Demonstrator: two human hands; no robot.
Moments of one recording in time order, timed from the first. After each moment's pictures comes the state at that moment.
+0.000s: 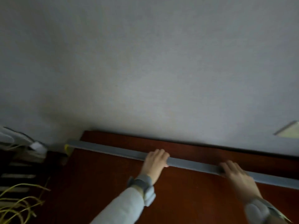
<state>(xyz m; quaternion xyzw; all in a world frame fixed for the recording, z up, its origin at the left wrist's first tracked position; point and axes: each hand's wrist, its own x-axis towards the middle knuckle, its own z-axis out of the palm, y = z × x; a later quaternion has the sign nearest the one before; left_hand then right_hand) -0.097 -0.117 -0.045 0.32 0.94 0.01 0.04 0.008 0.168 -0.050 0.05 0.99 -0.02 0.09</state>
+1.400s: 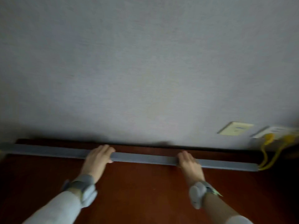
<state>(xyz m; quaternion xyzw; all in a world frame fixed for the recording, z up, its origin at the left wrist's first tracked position) -0.135 -0.130 -0.063 0.29 0.95 0.12 0.01 -0.010 0.173 -0.019 0.11 0.99 0.03 0.06</state>
